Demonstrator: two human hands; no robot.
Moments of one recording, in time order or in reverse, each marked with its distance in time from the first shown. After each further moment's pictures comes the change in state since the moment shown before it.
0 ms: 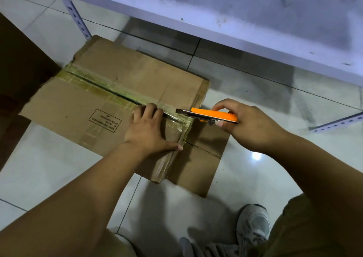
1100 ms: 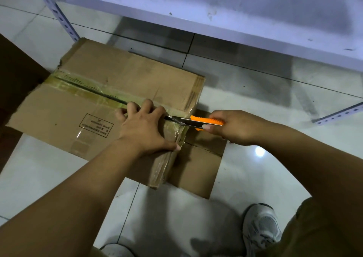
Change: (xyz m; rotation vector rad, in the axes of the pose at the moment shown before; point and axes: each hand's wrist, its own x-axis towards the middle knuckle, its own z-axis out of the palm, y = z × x) left_hand 0.011 0.004 -0.008 0.081 -0.009 0.041; right_hand 0.028 0.020 0.017 -0.102 -0.268 0.092
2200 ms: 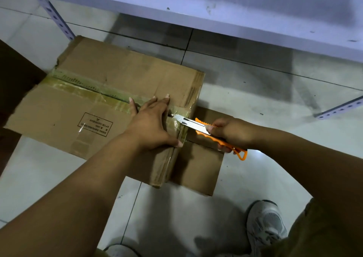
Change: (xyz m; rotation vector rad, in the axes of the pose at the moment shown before) left_hand 0.016 -0.002 0.010 -0.277 -0.015 0.116; right_hand 0.010 0.012 0.025 0.386 -0.104 0.158
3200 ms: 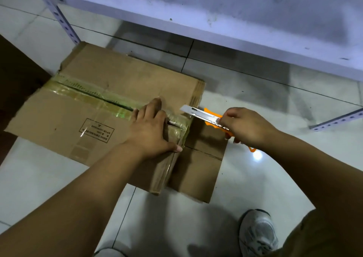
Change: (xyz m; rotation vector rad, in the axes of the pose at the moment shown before) left_hand -0.008 0.013 0.001 0.157 0.037 -0.044; right_hand -0.019 -0.009 -0.029 -0.125 0.332 -0.065
